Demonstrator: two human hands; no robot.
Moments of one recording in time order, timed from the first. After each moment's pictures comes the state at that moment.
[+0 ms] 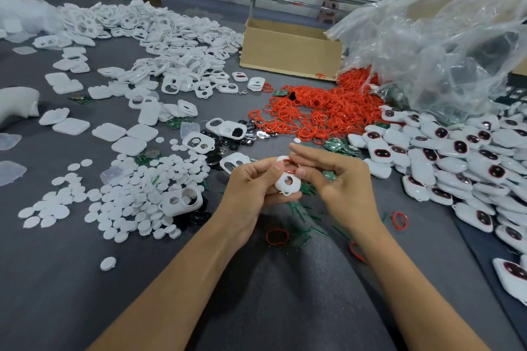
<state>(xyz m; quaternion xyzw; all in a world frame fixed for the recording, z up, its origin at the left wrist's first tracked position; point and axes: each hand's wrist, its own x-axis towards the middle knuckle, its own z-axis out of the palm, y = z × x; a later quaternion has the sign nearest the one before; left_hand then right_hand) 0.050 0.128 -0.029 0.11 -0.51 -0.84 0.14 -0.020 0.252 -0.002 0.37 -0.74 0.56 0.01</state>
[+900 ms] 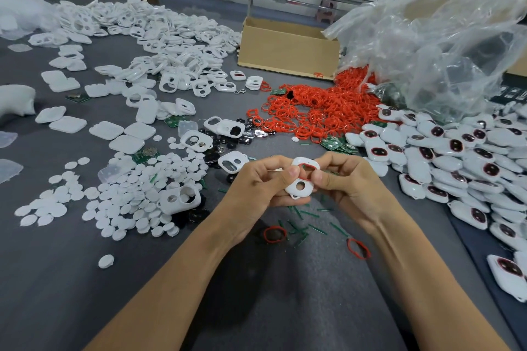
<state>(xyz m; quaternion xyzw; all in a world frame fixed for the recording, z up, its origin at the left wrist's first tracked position) 0.053 0.126 -0.028 0.01 -0.57 -0.82 0.09 -0.035 0.272 0.003 0.24 -0.59 0.71 -0.28</state>
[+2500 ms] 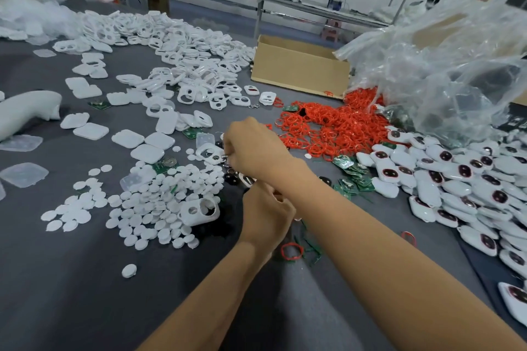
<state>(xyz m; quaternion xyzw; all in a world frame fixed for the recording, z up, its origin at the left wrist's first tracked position) 0.054 0.133 -0.032 0.21 -0.71 -0.62 0.25 -0.015 0.104 0.042 0.50 -0.86 0.07 0.02</state>
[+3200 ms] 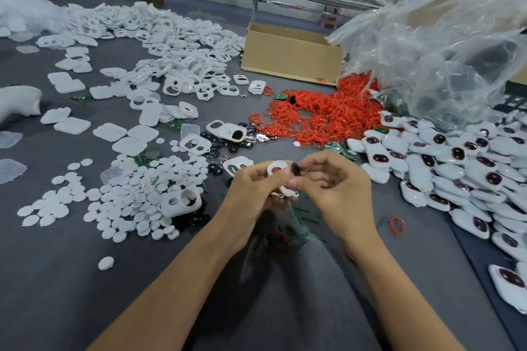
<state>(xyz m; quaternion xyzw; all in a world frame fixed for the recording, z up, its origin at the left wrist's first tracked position) 0.051 0.129 -0.024 0.11 -0.52 -0.84 0.13 -0.008 0.250 0.001 0.29 -0.72 0.63 -0.01</state>
